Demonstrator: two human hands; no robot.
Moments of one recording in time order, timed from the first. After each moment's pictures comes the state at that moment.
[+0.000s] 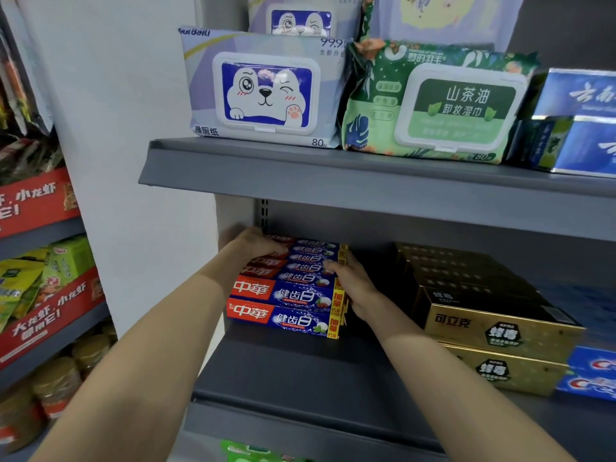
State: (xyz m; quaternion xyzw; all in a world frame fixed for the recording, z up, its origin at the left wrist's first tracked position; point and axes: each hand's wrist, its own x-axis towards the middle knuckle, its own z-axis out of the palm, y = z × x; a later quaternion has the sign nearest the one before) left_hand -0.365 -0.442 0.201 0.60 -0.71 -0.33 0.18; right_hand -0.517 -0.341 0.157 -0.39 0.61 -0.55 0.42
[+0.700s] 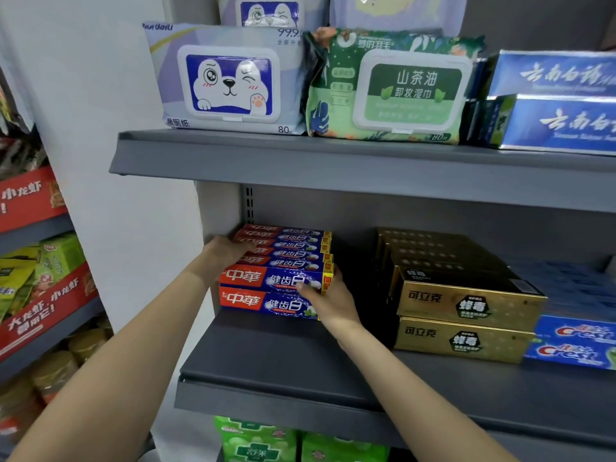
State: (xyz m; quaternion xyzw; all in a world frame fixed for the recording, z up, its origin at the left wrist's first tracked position) left_hand -0.345 -0.415 0.183 0.60 -0.61 -0.44 0.27; right_hand -0.495 -0.289 0.124 -0.45 0.67 -0.51 0.30
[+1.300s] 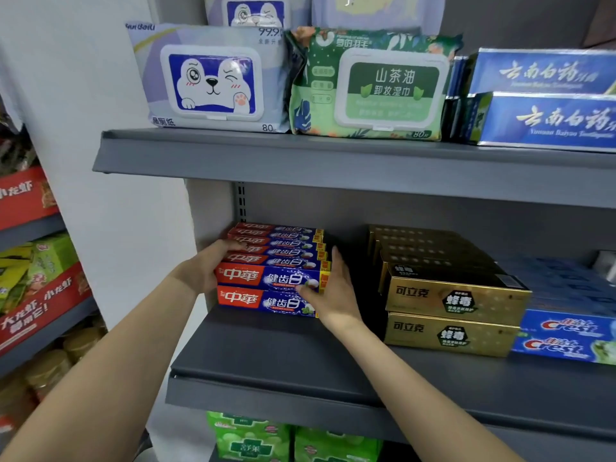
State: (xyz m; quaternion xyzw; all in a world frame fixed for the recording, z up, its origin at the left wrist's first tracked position) left_hand -0.336 -0.410 0.166 0.49 -0.50 -0.65 0.29; right_hand -0.508 -0.282 0.126 -0.53 0.70 -0.45 0.17
